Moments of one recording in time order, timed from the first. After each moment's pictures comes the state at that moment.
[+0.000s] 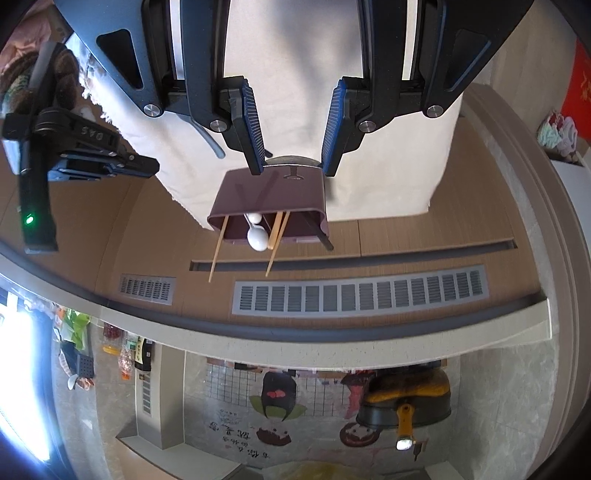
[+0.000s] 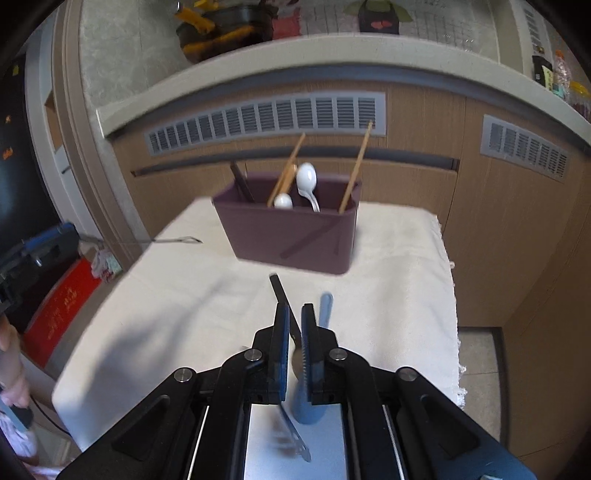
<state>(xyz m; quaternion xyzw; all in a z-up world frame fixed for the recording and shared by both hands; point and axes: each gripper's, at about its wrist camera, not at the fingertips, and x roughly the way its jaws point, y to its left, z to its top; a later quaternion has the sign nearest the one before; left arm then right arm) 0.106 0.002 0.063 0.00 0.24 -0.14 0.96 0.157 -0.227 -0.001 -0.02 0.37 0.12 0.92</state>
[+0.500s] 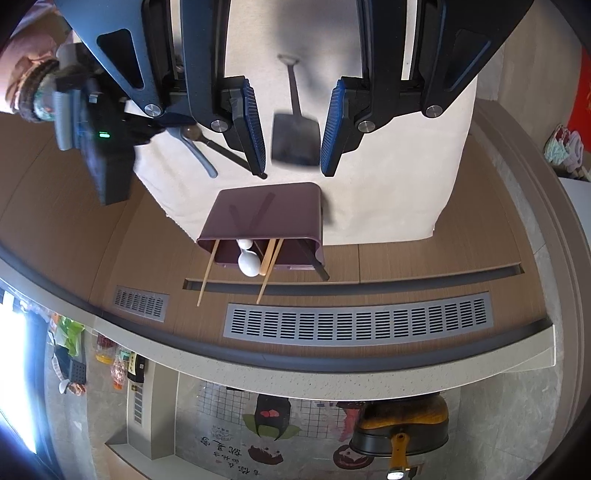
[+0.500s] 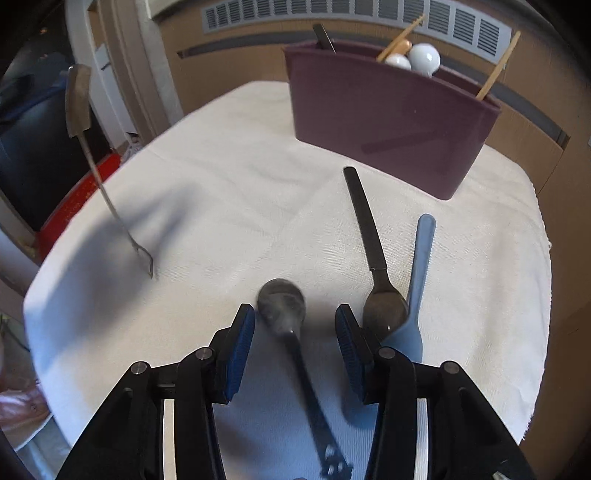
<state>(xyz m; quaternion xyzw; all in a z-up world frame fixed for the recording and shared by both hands) 0.122 0.011 0.035 -0.01 0.27 -0.14 0.95 0.195 -0.164 -0.090 -0.12 0.47 0.23 0.84</state>
